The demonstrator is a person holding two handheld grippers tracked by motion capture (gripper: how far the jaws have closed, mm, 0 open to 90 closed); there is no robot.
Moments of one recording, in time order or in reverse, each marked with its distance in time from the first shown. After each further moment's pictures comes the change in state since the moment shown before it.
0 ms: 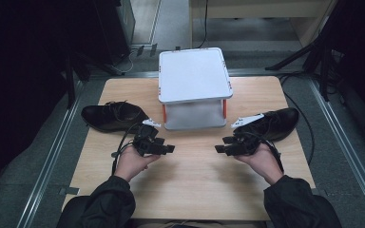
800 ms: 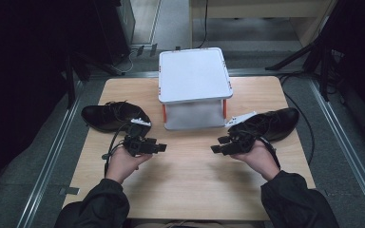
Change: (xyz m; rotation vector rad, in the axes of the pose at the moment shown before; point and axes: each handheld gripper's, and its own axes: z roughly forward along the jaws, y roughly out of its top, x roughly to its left) left arm 0.016 -0.010 -0.028 -0.013 0.006 -0.099; right arm 0.003 0.011 0.012 0.049 0.043 -0.055
